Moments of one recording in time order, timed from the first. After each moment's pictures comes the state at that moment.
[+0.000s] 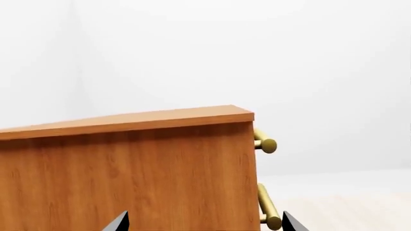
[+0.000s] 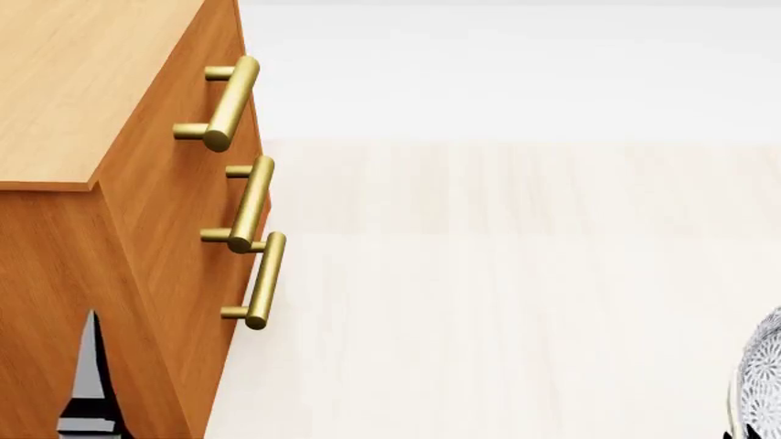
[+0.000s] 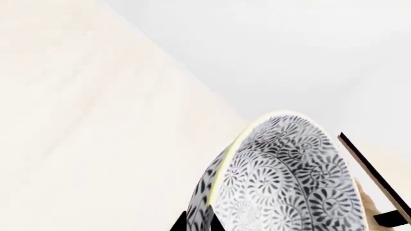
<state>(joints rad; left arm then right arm) -0.02 -0.40 0.26 0.83 -0.23 -0.48 -0.52 1.15 1.30 -1.92 -0.34 0.82 0.04 0.97</state>
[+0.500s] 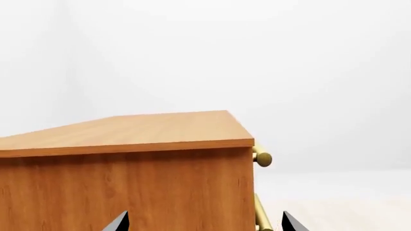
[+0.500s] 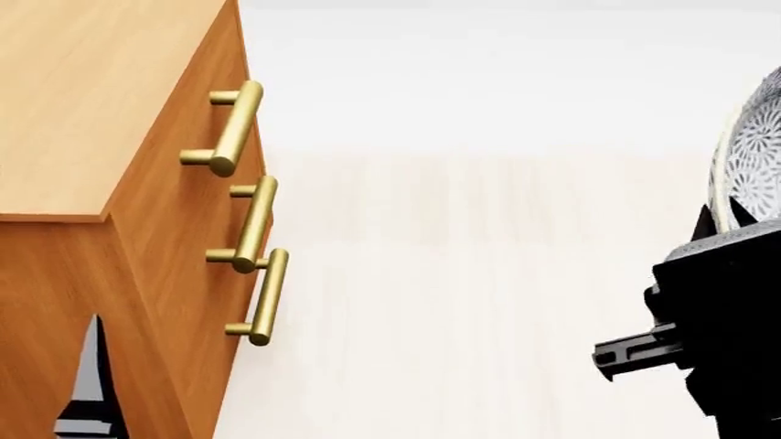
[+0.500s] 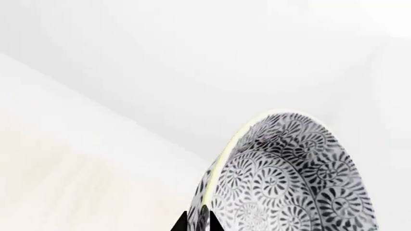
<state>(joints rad) -0.01 -0.41 0.23 0.82 -0.29 -0.45 -0.50 1.51 1.25 -1.68 -0.50 1.04 0.28 0.94</state>
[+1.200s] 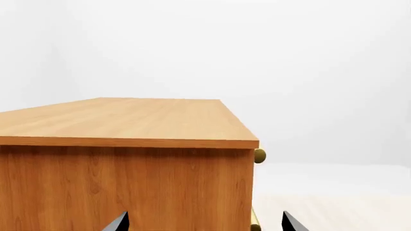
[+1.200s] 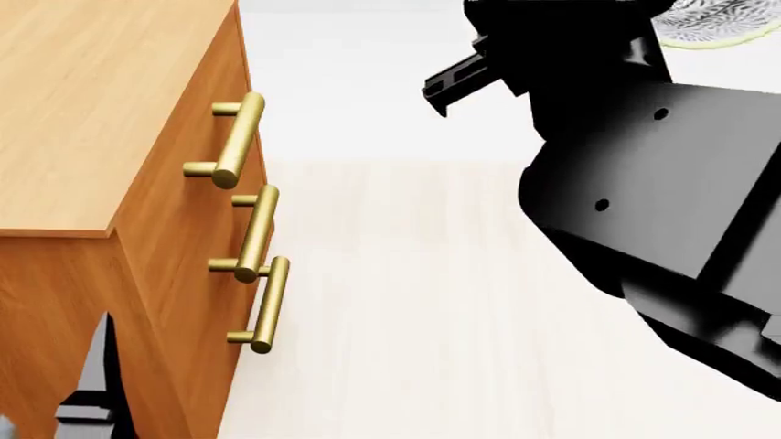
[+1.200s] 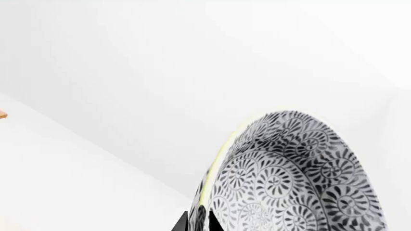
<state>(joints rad) -0.04 -0.41 0.17 0.77 -0.44 -0.47 -0.46 1.86 0.72 -1.52 -0.12 1.23 0.57 0.82</state>
